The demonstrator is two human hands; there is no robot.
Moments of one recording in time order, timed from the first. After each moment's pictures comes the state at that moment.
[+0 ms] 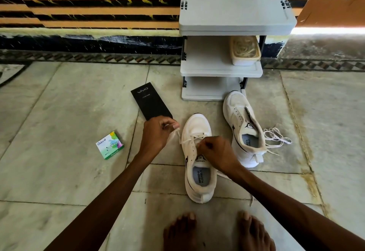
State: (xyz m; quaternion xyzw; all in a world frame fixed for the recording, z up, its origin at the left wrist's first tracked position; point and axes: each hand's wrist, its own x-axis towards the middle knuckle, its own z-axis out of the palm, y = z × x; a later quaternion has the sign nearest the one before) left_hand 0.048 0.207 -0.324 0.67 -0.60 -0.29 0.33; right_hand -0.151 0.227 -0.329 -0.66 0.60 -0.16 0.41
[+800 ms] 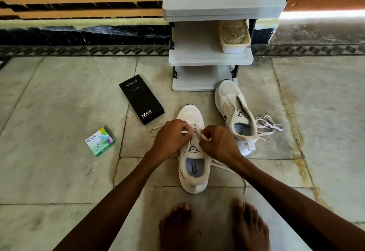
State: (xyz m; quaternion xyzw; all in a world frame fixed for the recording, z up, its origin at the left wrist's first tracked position) left_hand -0.004 0.214 -0.337 0.66 -0.66 -0.34 0.14; right_hand -0.169 0.227 -0.329 -0.68 0.64 -0.14 0.33
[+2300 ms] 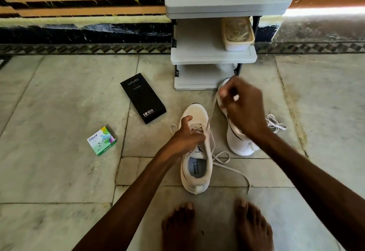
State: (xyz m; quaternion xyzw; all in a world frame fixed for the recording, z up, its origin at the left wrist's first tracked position) left_hand -0.027 0.219 -0.325 0.66 -0.42 -0.60 0.16; right_hand -0.189 0.186 -0.254 -0.66 0.58 -0.40 0.27
